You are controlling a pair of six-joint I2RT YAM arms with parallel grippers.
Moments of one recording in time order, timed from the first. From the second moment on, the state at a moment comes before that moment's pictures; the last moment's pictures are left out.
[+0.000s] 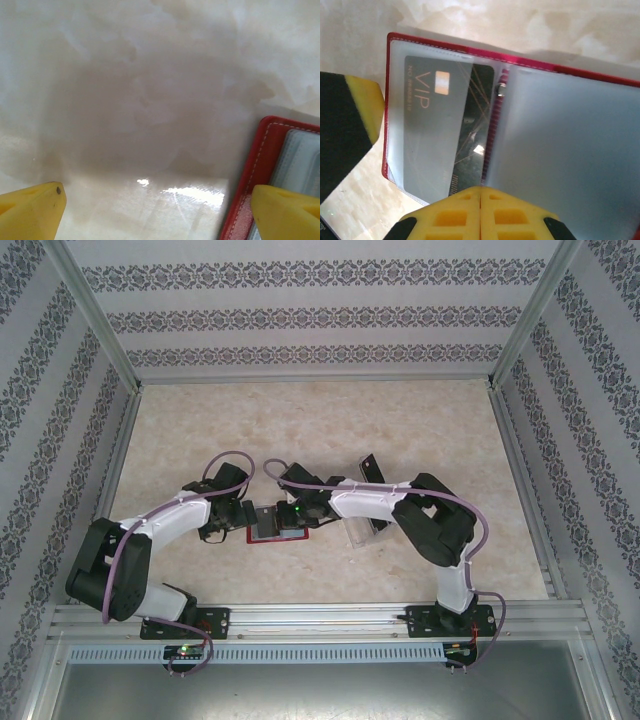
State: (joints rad) left arm -0.35 1.42 0.71 -0.64 -0.13 -0.71; right arm 0.91 1.96 1.23 -0.31 -0.29 0.76
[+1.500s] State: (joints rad) left arm -0.30 1.51 0.79 -0.65 -0.07 -0.65; right arm 0.93 2.00 1.23 -0.25 -0.35 0.78
